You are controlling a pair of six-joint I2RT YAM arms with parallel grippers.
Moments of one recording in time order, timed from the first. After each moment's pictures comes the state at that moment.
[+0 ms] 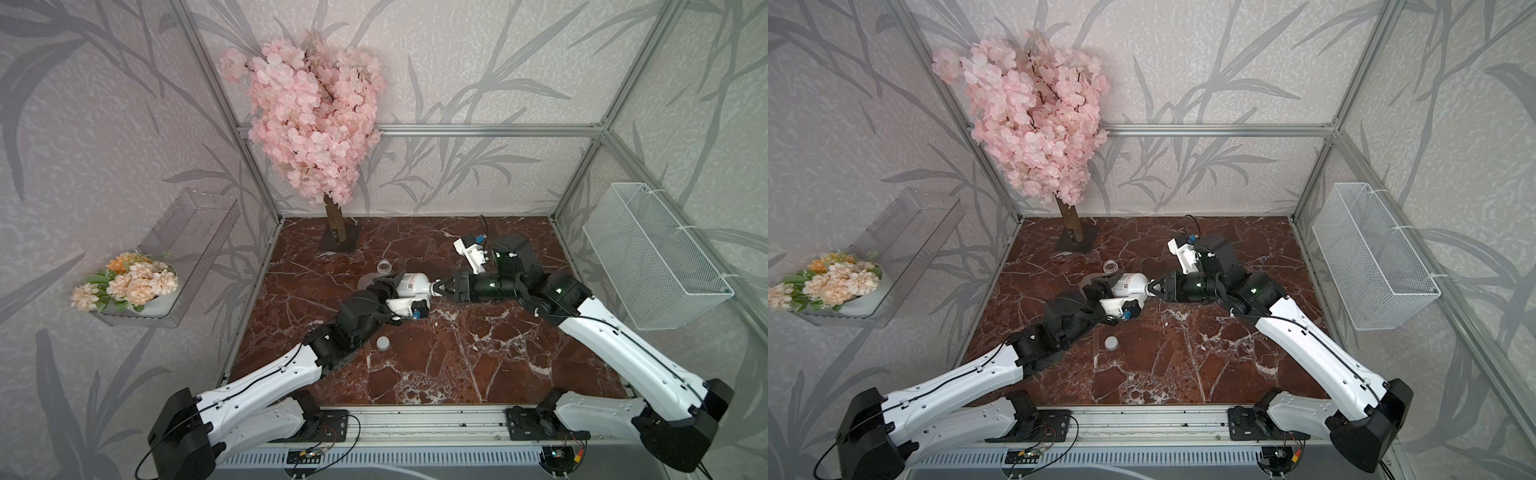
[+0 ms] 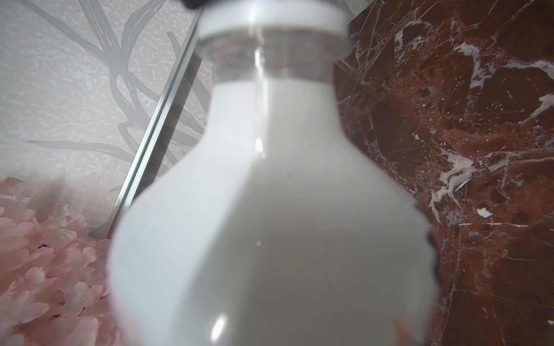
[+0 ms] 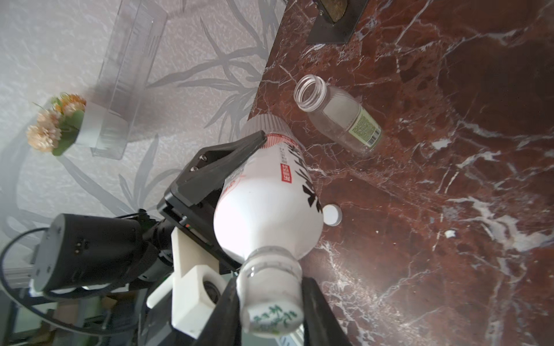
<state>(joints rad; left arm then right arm) -0.85 1.00 0.65 0.14 -0.23 0.98 0.68 1.20 1.25 -0.64 -0.49 0.76</state>
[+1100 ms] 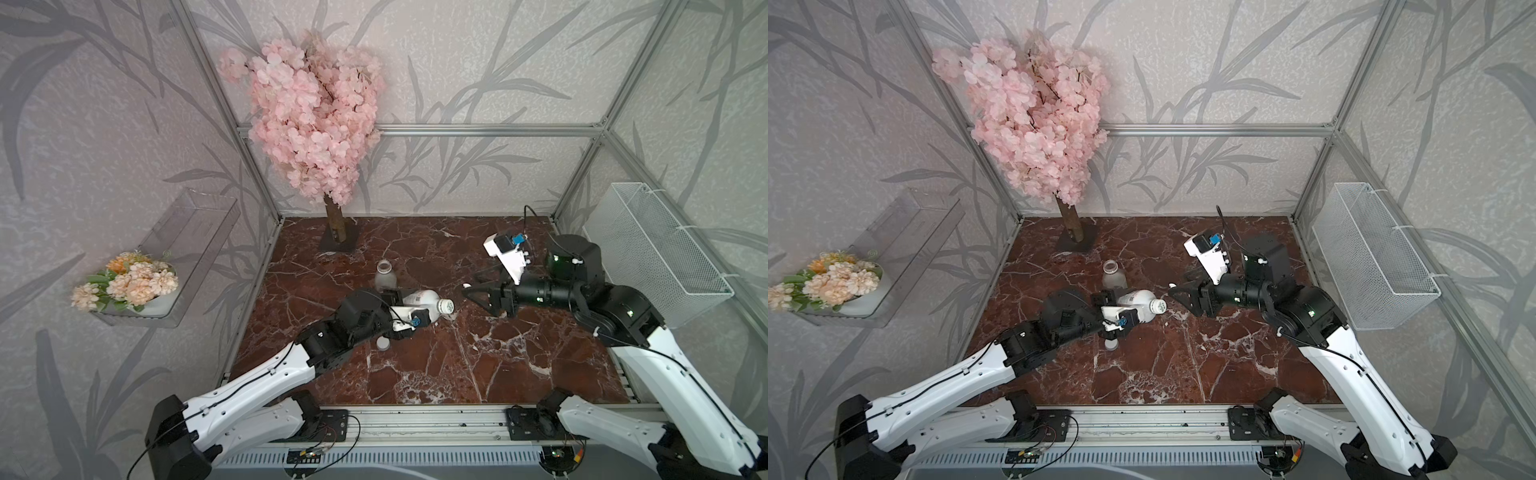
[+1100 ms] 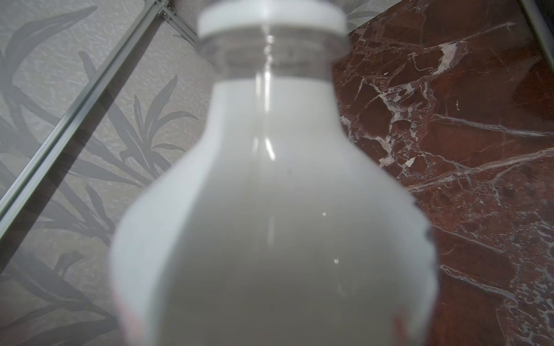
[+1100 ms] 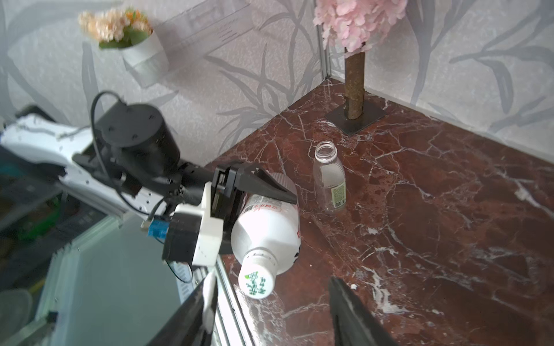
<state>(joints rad) -0.85 0.98 0.77 -0.19 0.10 0.78 0.63 1.00 1.38 -0.87 -0.52 0.02</state>
